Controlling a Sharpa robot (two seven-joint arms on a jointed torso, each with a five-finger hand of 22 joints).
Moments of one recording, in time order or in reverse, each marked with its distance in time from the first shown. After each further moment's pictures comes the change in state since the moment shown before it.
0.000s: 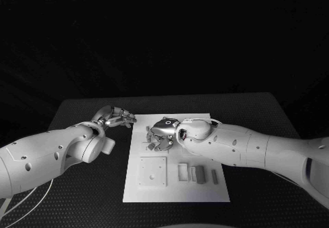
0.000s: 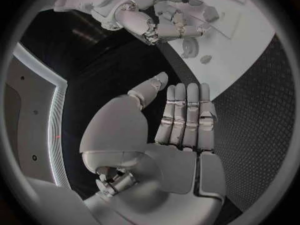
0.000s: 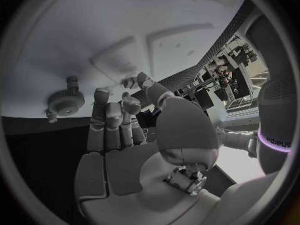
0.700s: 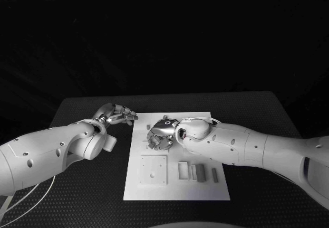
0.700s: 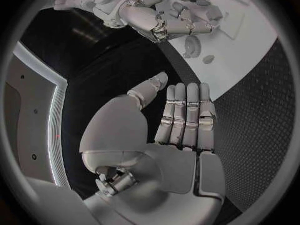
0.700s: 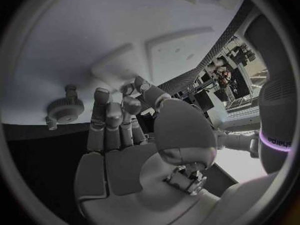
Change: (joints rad) left arm 0.005 0.004 0.000 0.001 0.009 0.000 0.000; left_hand -0.004 0.004 0.000 0.000 0.000 0.000 0.000 0.000 -0.002 0.000 0.000 0.000 -0.002 0.000 0.000 -0.004 0.000 0.000 0.000 0.000 0.000 -0.001; right arm -0.002 0.019 -0.009 -0.022 0.003 0.029 0.004; right_hand -0.002 0.042 0.000 0.000 0.000 0.007 -0.007 0.005 0.001 0.000 -0.007 0.004 0.003 -0.002 -0.001 0.004 0.002 0.000 0.000 0.000 0.000 0.000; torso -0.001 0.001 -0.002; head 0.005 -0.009
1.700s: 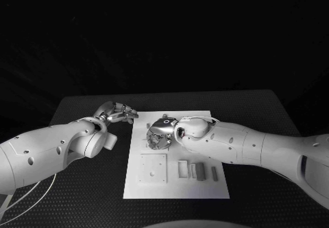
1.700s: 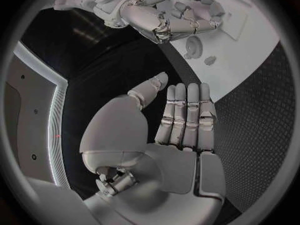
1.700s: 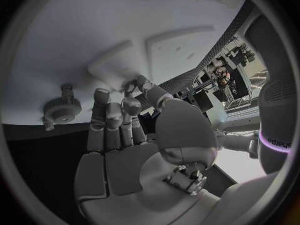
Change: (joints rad) left arm 0.003 0.006 0.000 -0.002 0.001 0.001 -0.005; left_hand 0.000 0.000 0.000 0.000 0.000 0.000 0.000 0.000 -0.001 0.000 0.000 -0.004 -0.002 0.000 0.000 0.000 -0.001 0.000 0.000 0.000 0.000 -0.001; right arm 0.001 0.014 -0.008 -0.014 0.000 -0.015 0.010; right_hand -0.009 0.019 0.000 0.000 0.000 0.108 -0.024 0.067 0.020 -0.002 0.002 0.013 0.008 0.001 0.001 0.009 0.003 0.000 -0.004 -0.004 0.014 0.000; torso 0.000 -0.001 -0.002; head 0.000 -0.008
